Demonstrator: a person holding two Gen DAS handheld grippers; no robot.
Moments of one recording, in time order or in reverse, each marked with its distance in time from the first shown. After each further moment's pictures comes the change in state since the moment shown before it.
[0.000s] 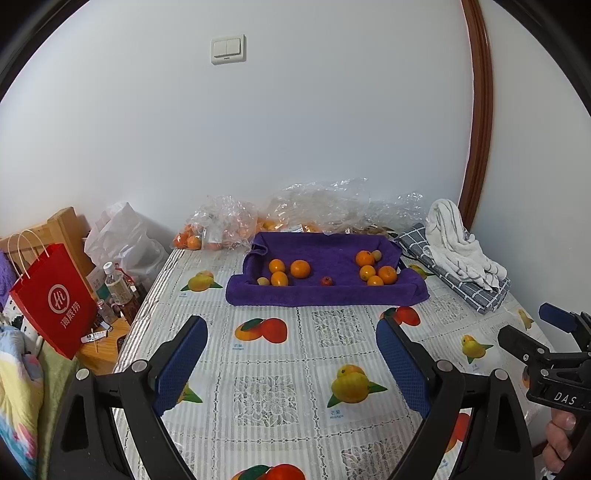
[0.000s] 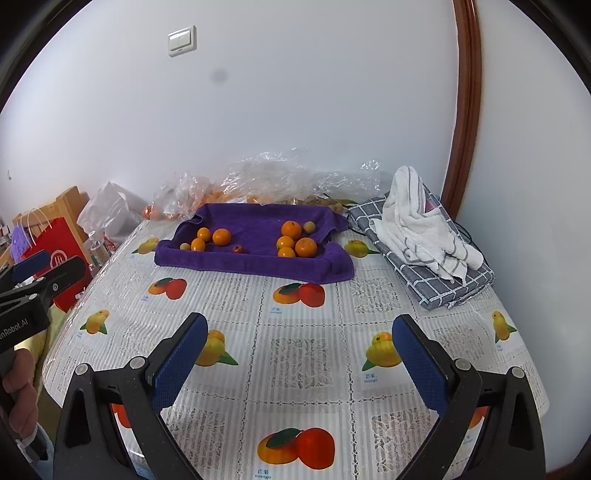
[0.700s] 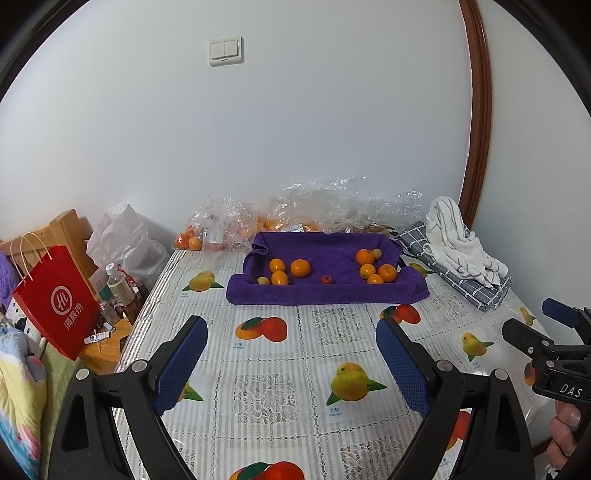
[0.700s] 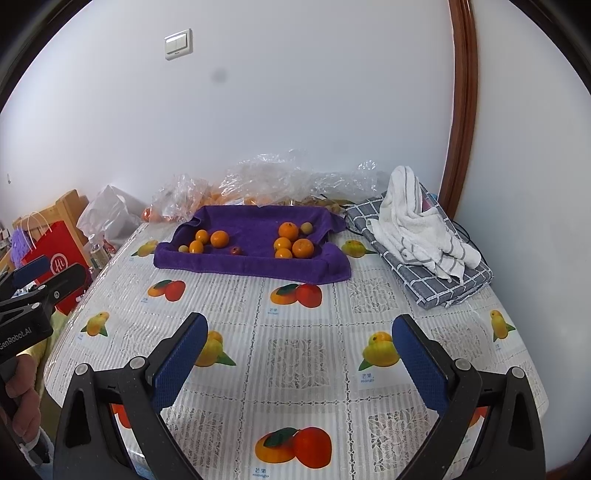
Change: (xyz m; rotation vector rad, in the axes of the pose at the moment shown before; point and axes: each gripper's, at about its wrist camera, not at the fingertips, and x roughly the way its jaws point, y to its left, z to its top) left arm -0.003 0.002 -0.005 0.006 -0.006 0.009; right arm -0.006 -0.005 -0.001 0.021 -0.007 0.002
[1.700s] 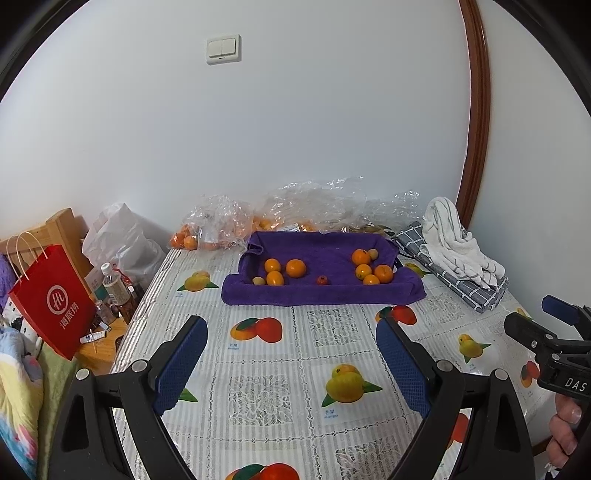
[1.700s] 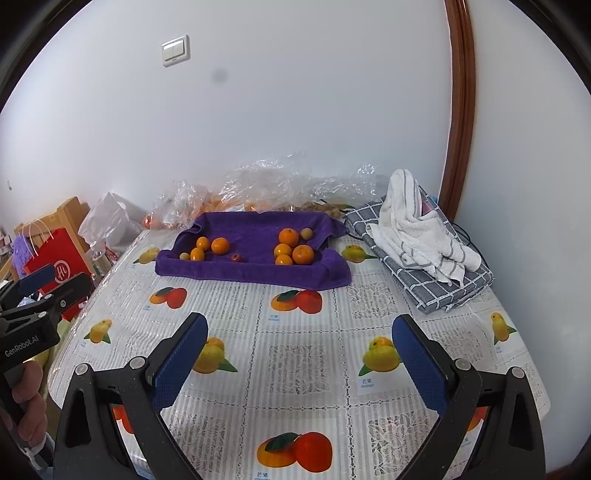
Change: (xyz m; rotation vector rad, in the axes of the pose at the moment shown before) left arm -0.001 -0.005 0.005 -0.009 0.004 -0.013; right arm -0.003 0.001 0.002 0.017 -0.016 -0.001
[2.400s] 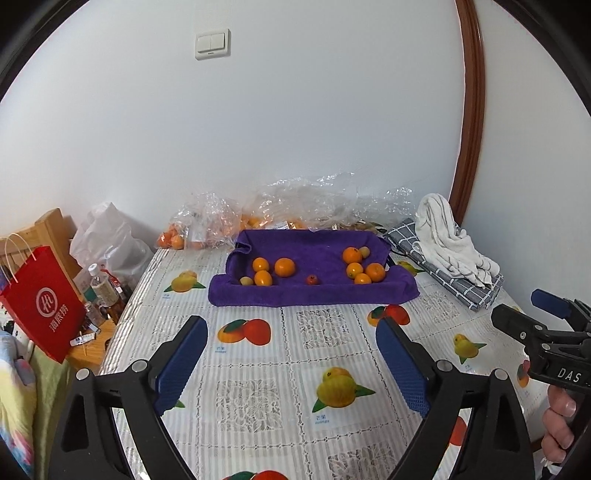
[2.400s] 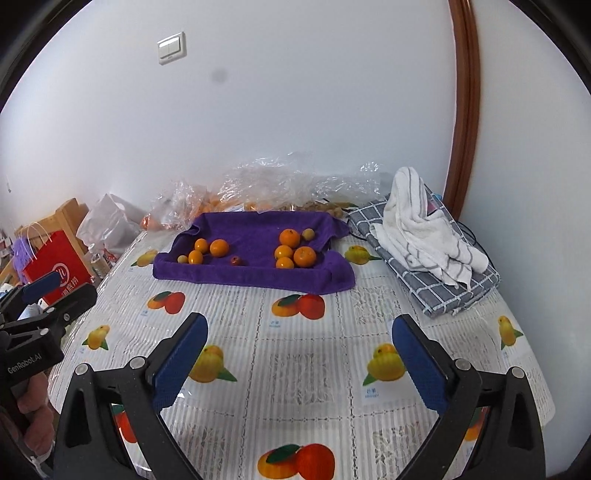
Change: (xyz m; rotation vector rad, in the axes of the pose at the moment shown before) left arm 0.013 -0.004 0.000 0.008 0.010 -0.039; right arm 0.015 0.001 0.007 0.009 0.013 0.005
